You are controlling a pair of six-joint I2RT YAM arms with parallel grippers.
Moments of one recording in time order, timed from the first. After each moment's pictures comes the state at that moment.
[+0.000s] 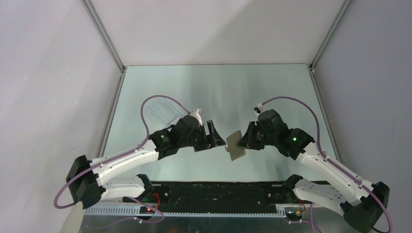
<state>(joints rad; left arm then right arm) -0.92 1.12 0.80 -0.30 0.08 -1.04 0.72 0.94 0.87 -0.69 -0.16 0.82</state>
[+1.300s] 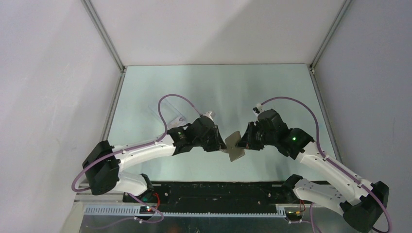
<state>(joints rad) -0.99 1.36 0.88 -0.27 0.06 -1.05 0.71 0.95 0.87 -0.68 -0.20 0.82</state>
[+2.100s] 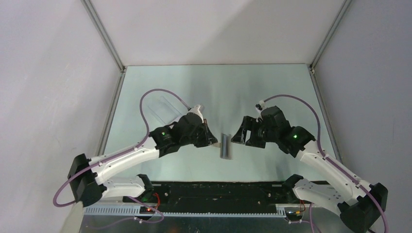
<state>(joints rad) -0.96 1.17 0.89 -0.37 -0.02 -0.98 0.65 0.96 0.87 -0.65 -0.23 0.80</state>
